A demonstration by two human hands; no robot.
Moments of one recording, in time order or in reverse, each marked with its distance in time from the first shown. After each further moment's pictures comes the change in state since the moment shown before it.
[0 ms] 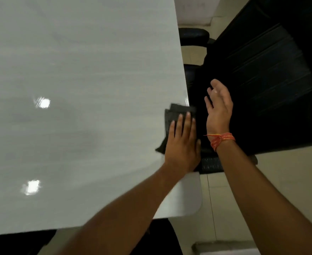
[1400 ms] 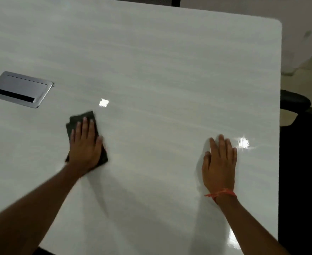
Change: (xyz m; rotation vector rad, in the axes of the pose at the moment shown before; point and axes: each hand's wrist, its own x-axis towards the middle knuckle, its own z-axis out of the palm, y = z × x) left_hand -0.096 -0.457 -0.168 0.157 0.168 -0.746; right_hand 0.027 0.113 0.187 -1.227 -0.292 -0.523
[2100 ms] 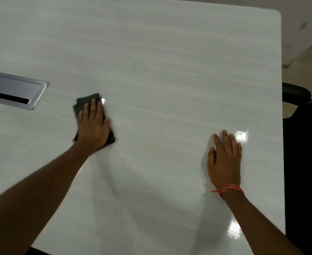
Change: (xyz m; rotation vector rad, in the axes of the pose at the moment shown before) left_hand 0.067 0.021 -0.008 0.009 0.013 0.079; right_hand 0.000 -0.001 -0.002 0.035 0.008 -0.006
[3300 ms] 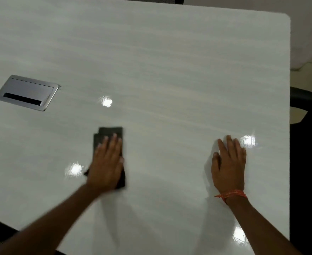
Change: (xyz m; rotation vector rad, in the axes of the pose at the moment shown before) left_hand -0.118 0.016 0.011 0.004 -0.057 0.255; right_hand 0.000 0.003 0.003 0.079 0.012 -0.021
